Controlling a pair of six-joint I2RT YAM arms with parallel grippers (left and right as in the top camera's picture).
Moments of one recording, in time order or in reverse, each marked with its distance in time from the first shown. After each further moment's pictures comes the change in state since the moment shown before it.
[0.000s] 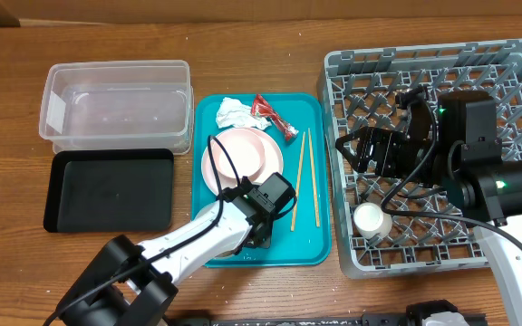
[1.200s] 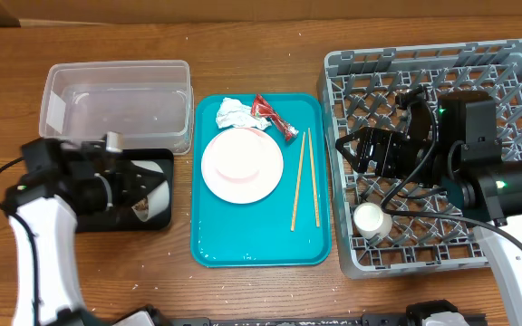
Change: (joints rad) left arm 1.228 -0.268 0.102 -0.251 1.065 0.675; right arm 0.000 0.000 0.000 -0.005 0.000 0.000
